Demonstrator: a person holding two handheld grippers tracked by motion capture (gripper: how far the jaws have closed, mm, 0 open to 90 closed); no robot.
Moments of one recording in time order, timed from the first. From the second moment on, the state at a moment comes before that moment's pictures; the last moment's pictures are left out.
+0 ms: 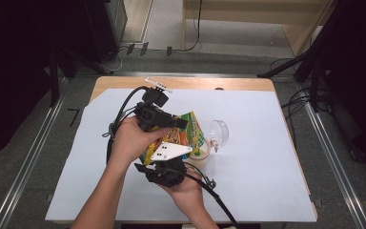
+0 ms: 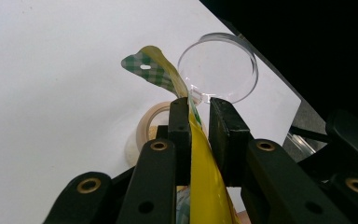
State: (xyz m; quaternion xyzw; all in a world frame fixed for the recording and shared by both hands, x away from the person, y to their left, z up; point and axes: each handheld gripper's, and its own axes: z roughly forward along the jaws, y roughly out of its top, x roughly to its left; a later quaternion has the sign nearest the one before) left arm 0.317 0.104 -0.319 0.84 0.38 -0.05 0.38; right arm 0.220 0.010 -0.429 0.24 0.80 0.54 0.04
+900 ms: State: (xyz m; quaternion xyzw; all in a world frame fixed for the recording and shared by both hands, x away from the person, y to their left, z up) left arm 0.317 0.102 -0.321 0.85 0.38 -0.05 0.37; right arm 0.219 0.010 -0.432 0.25 0.80 0.55 0.04
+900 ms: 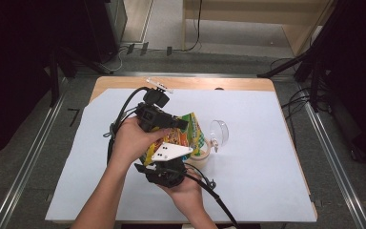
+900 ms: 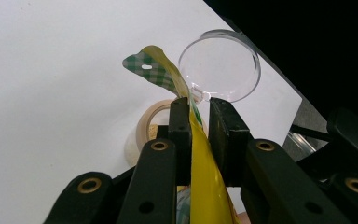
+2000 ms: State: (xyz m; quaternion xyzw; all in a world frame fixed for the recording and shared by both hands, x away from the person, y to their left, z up) left arm 0.311 0.097 -0.315 0.85 0.37 -0.04 0.38; right arm 0.227 0.007 -0.434 0.25 0.80 0.55 0.04
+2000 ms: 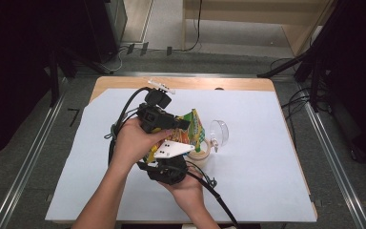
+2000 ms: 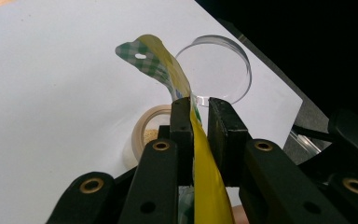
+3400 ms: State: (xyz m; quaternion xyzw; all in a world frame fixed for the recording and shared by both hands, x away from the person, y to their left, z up) left arm 0.335 0.099 -0.323 0.85 0.37 -0.07 0.38; right arm 0.232 0.007 -0.429 0.27 0.80 0.53 0.05
